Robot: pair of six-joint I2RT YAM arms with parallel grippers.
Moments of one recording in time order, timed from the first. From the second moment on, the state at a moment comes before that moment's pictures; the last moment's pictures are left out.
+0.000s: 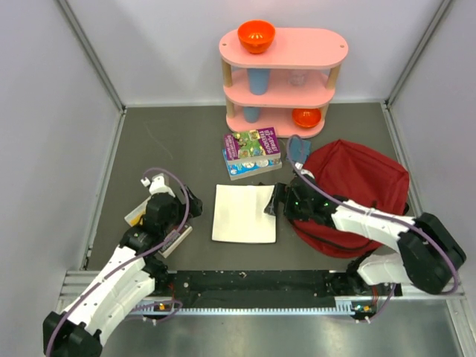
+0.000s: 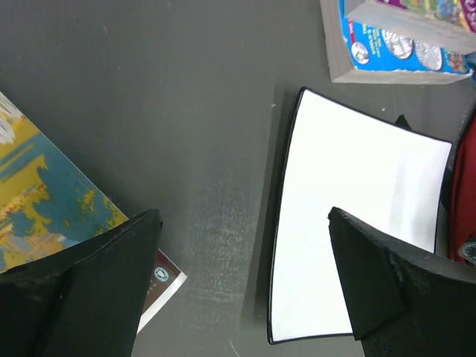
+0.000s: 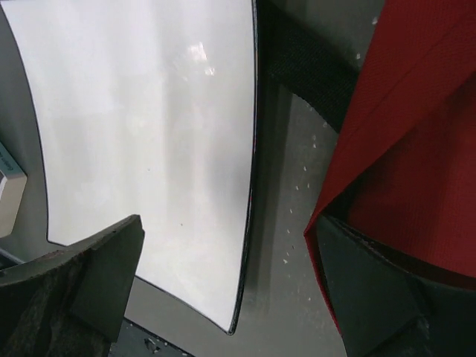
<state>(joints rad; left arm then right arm) -0.42 0.62 0.37 -0.32 -0.18 -0.70 0.70 1.31 0.60 -0.12 -0.03 0.81</state>
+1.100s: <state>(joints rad) -0.42 0.49 0.40 -0.28 -0.14 -0.57 0.84 1.51 0.69 0.05 -0.02 0.95</state>
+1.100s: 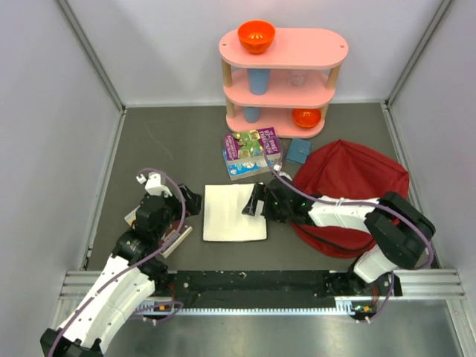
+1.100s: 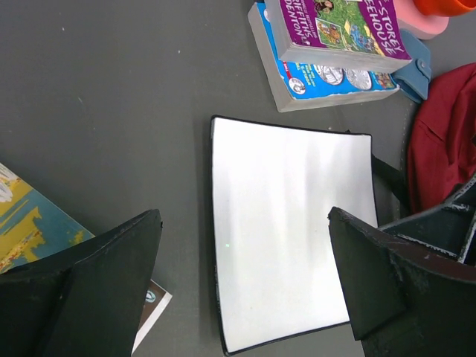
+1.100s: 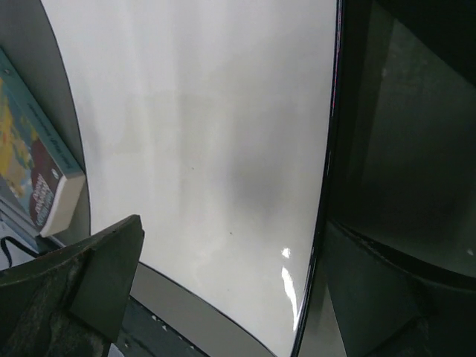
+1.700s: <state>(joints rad) -0.42 0.51 0.45 -0.35 0.06 -0.49 0.86 1.72 0.98 0.01 0.00 0.94</state>
